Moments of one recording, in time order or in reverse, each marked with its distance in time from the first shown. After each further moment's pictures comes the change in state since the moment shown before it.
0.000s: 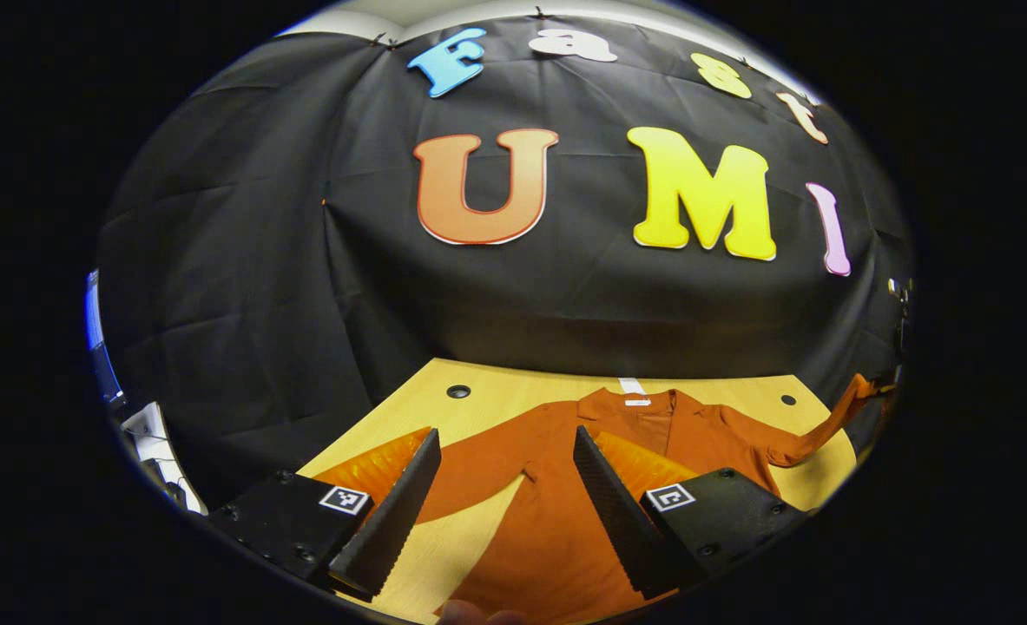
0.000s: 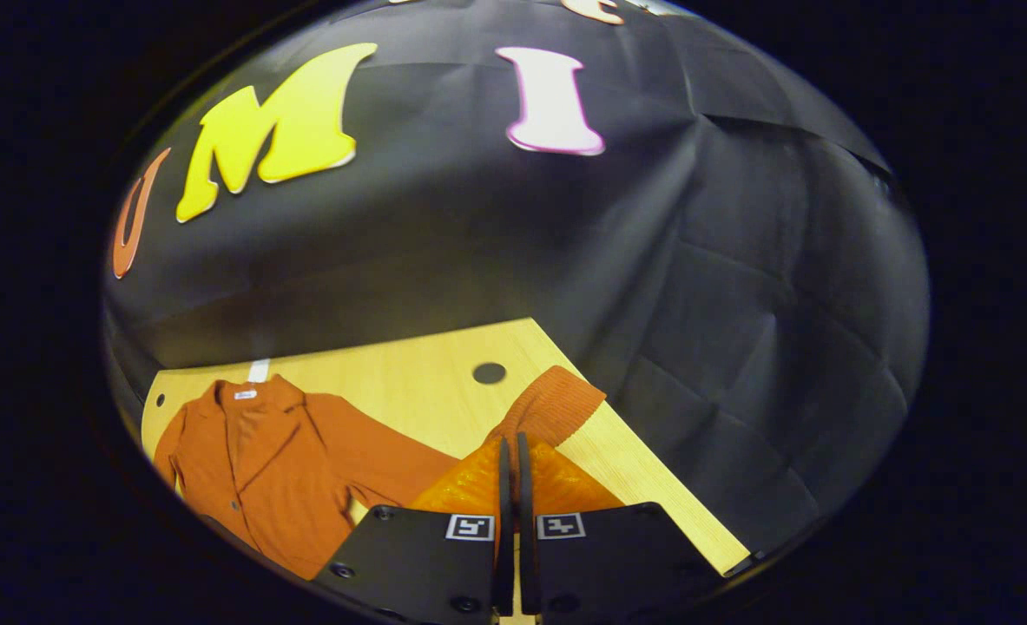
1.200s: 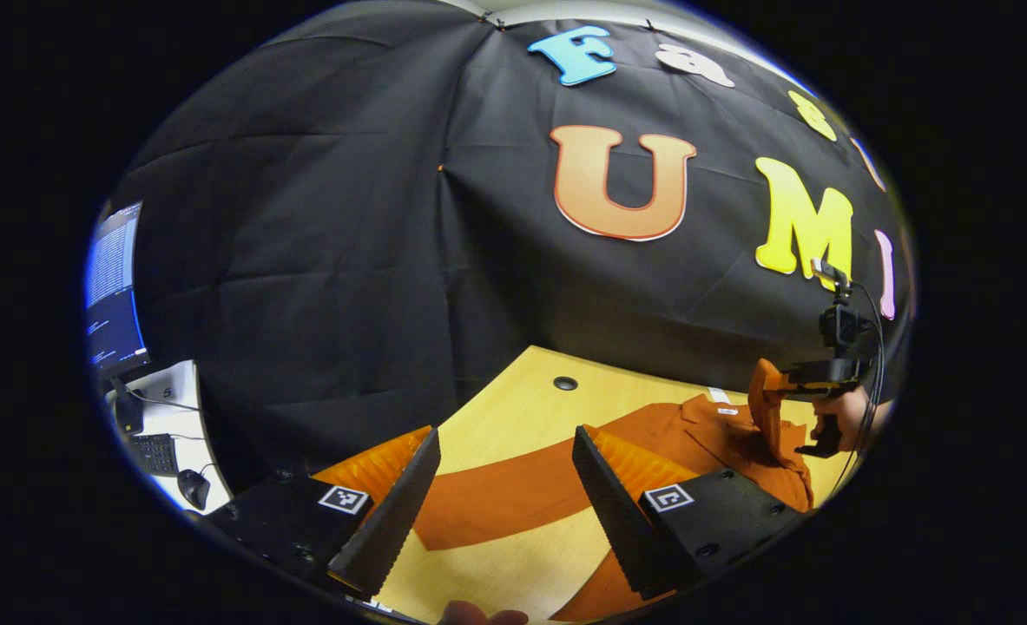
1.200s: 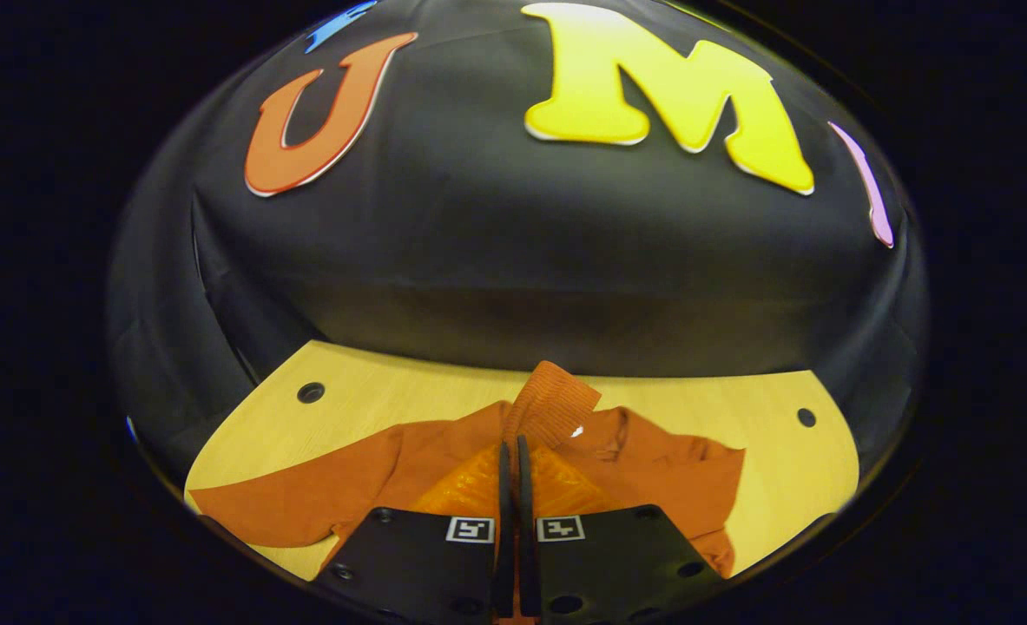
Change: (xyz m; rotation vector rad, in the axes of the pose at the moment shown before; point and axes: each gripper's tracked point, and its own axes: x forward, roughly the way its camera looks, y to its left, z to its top) left arm -0.010 0.171 -0.025 -0.141 0.026 0.176; right arm -0.032 0.471 -0.079 -0.236 0.061 0.467
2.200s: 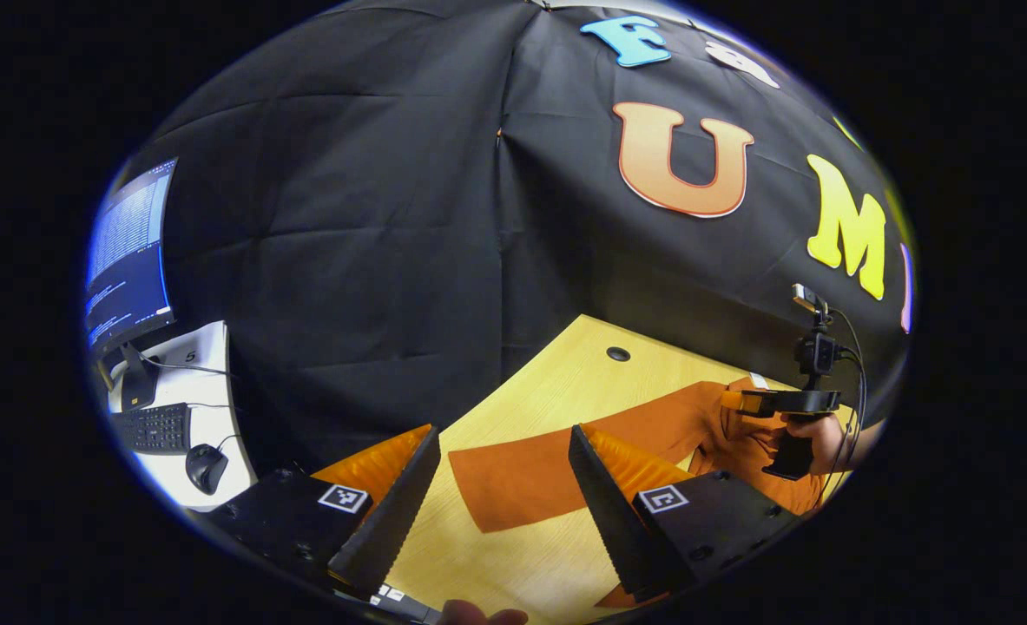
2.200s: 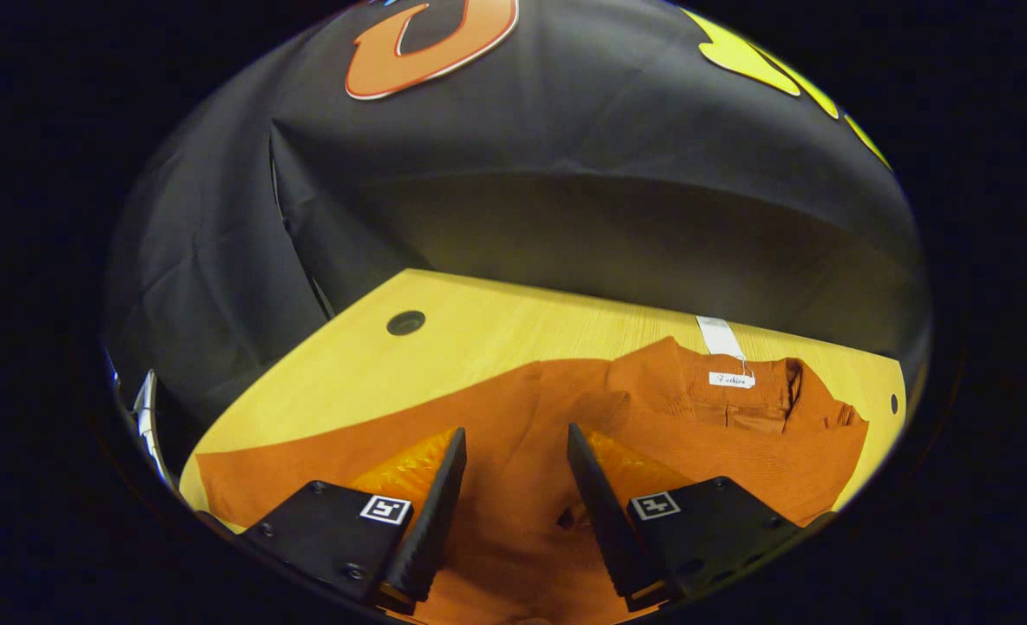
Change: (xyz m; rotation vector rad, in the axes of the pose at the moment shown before) left arm 0.007 0.043 -0.033 -0.046 0.086 0.085; right arm 0.037 0.113 -0.065 -0.074 0.082 0.254
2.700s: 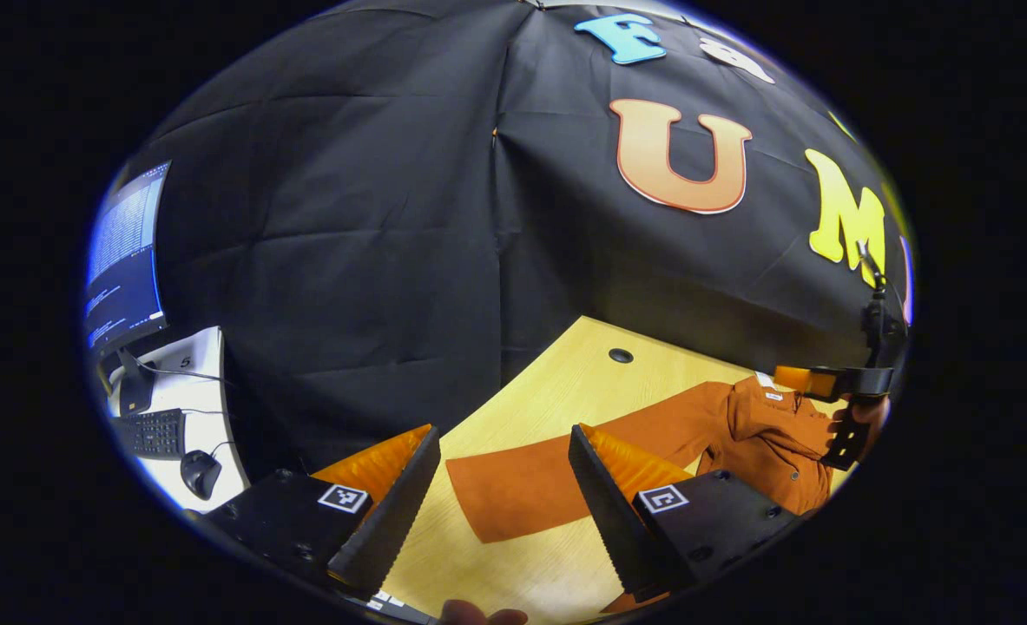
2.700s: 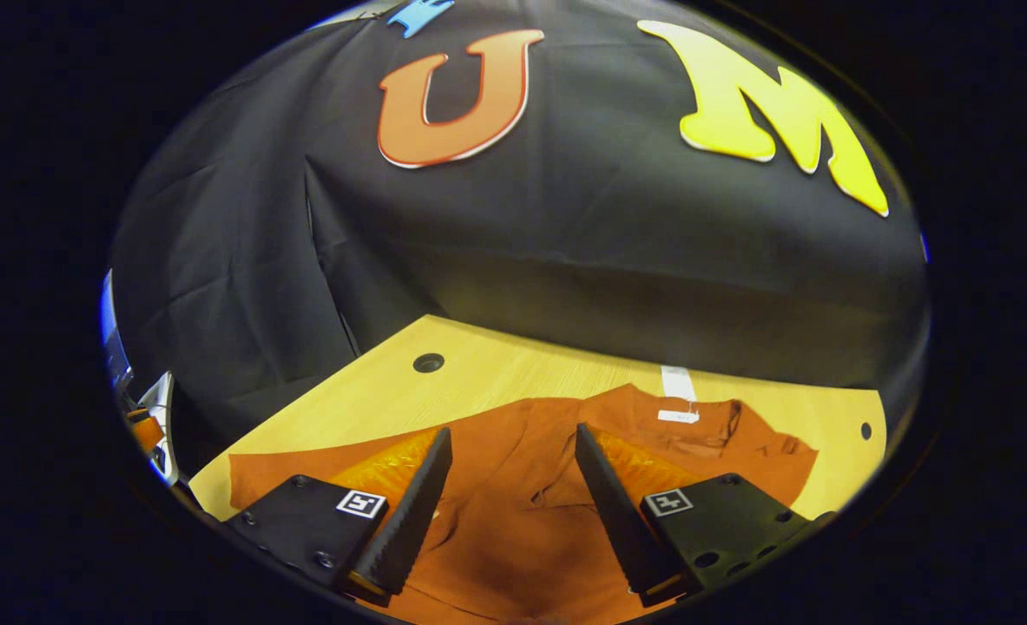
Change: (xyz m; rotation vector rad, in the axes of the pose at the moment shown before) left arm 0.017 0.004 -0.013 0.003 0.014 0.007; right arm -0.115 -0.007 0.041 -0.076 -0.148 0.030
